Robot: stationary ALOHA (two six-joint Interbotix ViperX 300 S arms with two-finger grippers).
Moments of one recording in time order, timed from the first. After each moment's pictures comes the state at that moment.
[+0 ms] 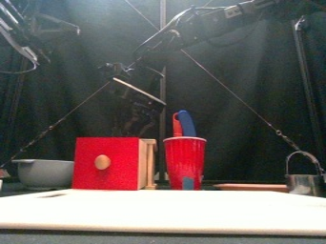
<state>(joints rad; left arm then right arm) -0.01 -0.92 1.29 0.03 -0.56 0.00 -0.06 0.41 -0.08 -0.49 0.73 0.66</state>
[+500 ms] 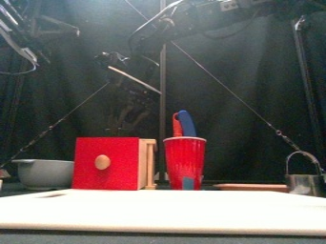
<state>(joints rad) -0.01 -0.92 1.30 0.03 -0.56 0.00 -0.03 0.42 -0.18 -0.52 0.83 0.65</state>
